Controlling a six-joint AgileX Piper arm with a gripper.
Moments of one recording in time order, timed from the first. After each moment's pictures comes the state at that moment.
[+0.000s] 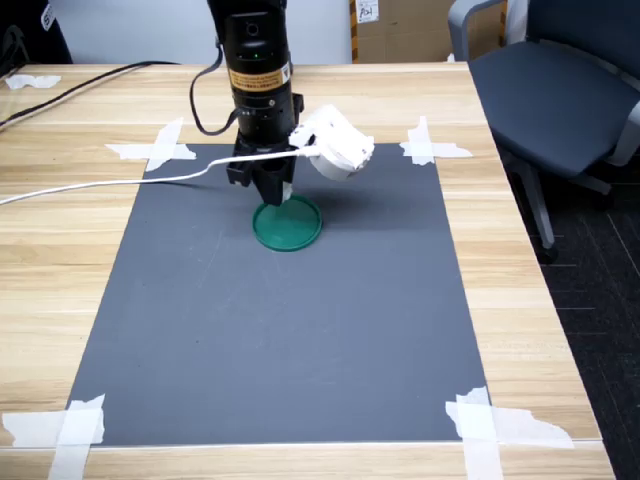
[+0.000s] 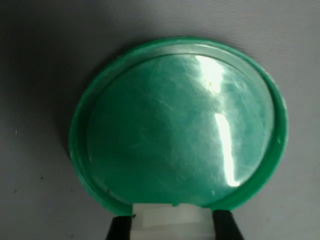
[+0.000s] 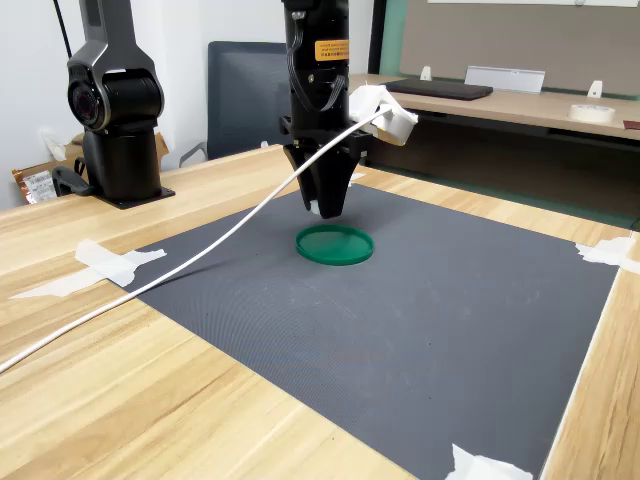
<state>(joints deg) 11.3 90.1 -53.9 -0.8 47.2 -58.1</state>
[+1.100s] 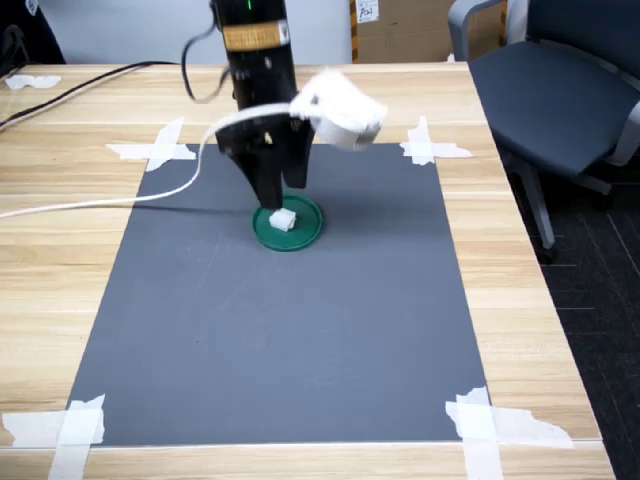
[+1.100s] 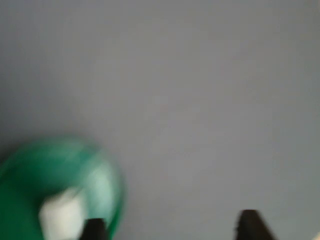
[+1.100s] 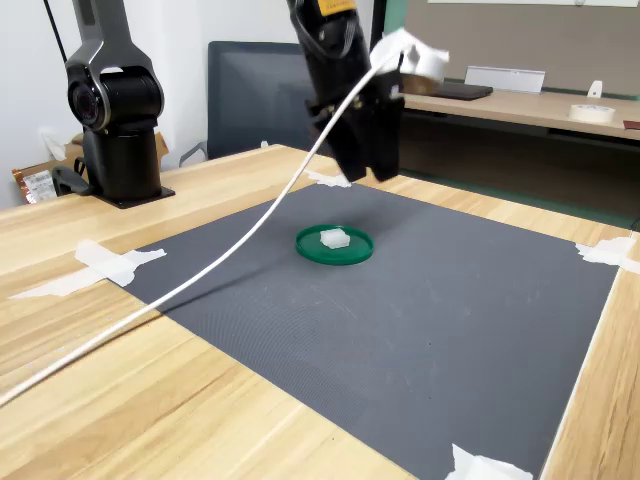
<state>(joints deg) 11.3 77.0 -53.5 5.0 31.8 -54.8</state>
